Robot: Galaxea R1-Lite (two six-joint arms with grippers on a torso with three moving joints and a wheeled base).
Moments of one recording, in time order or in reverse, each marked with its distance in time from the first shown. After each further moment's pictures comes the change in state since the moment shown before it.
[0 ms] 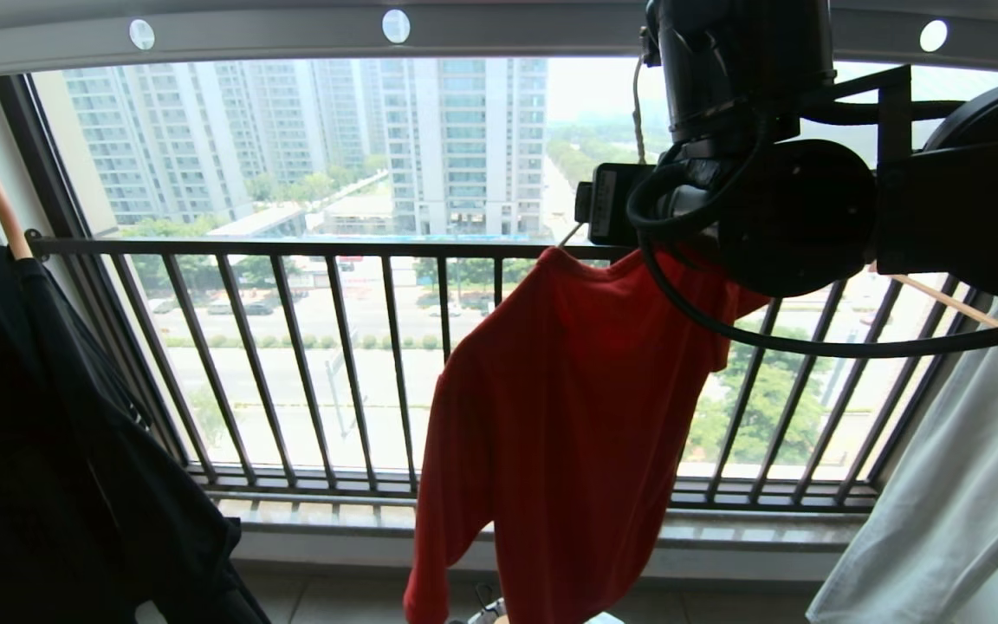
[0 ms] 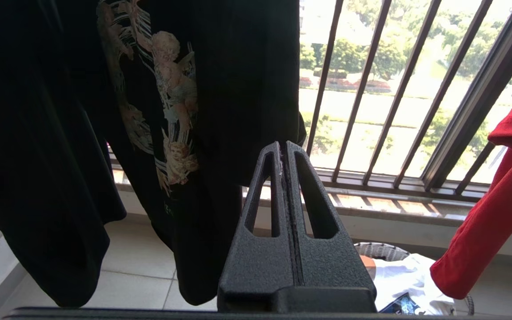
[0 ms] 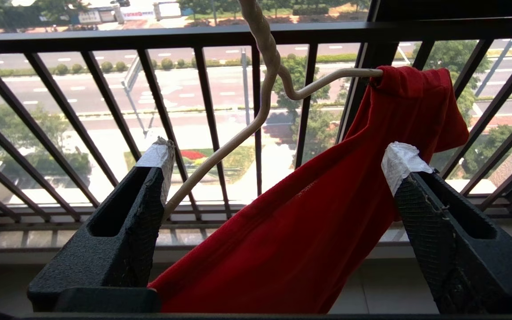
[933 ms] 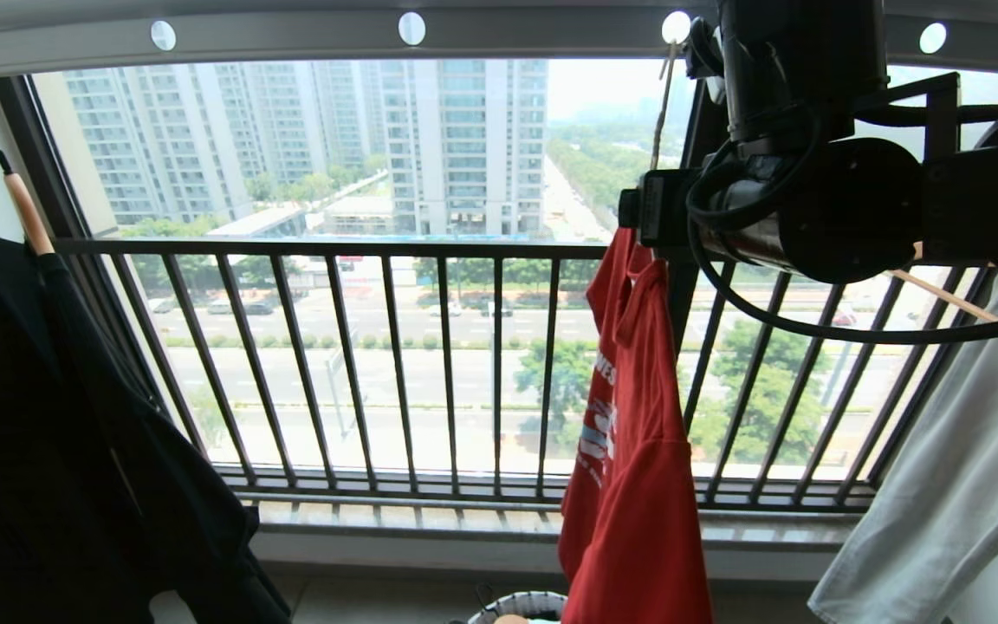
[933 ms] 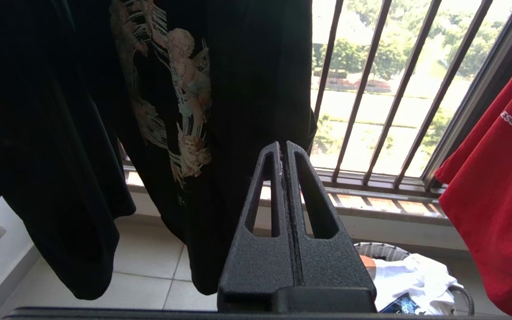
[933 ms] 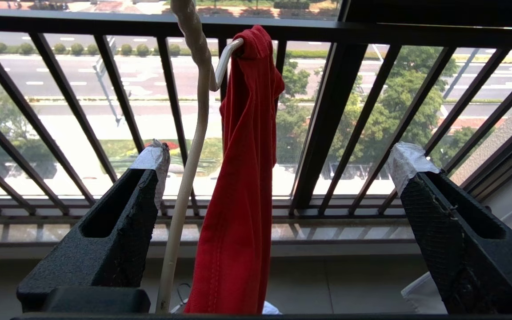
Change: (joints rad) left arm 0.000 0.000 0.000 0.000 0.000 0.001; right arm -0.098 -0.042 0.067 -0.009 0.056 -0.086
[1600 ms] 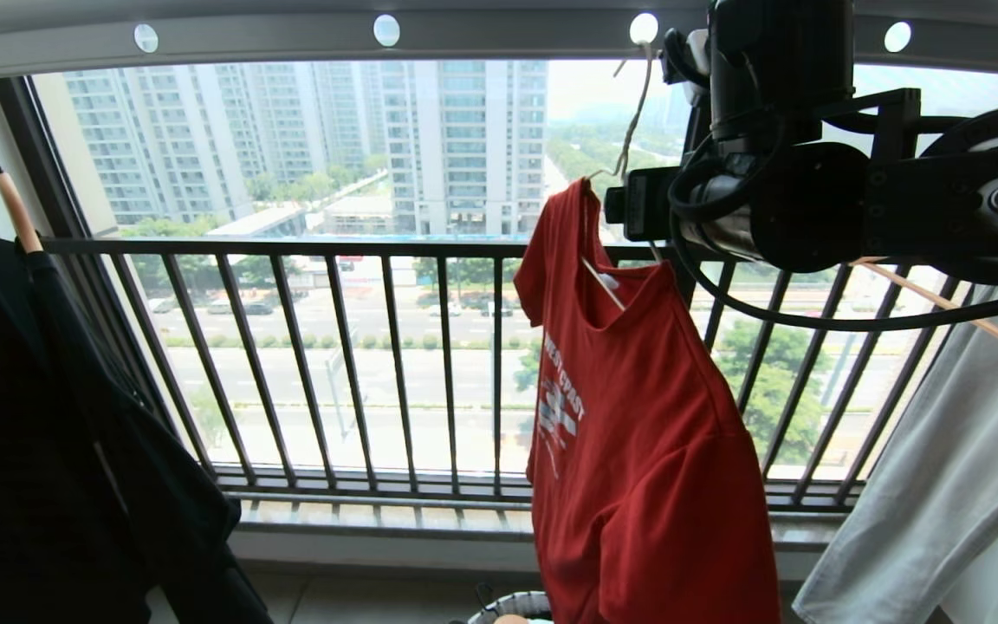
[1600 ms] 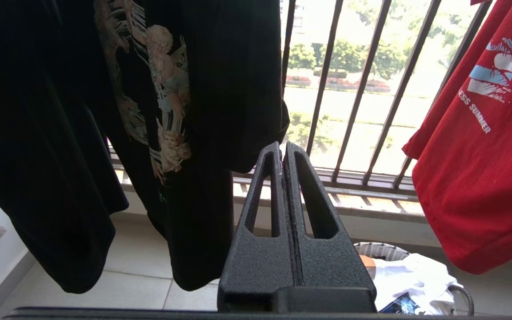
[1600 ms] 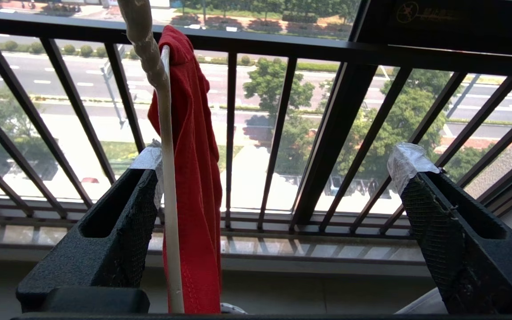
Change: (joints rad) left arm 0.000 0.000 0.000 0.000 0.000 0.000; right arm -0.040 0.043 -0.021 -0.087 0.067 -0.090
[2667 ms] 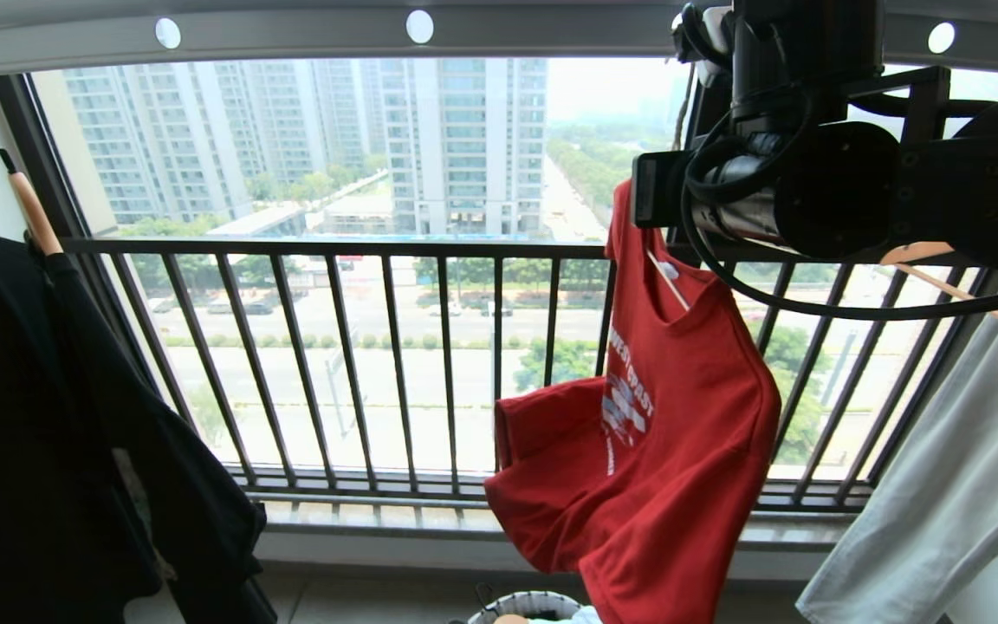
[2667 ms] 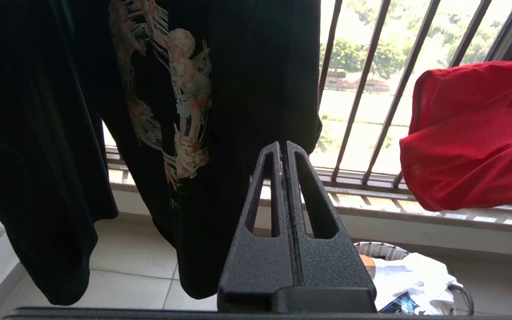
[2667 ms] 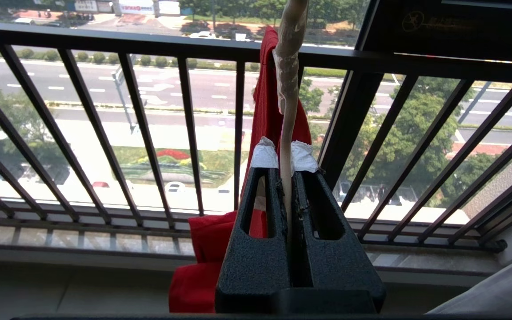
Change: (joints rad) left arm 0.000 0.000 0.000 0.000 0.000 0.000; right arm 0.000 -0.021 -0.008 -0.006 0.021 -0.010
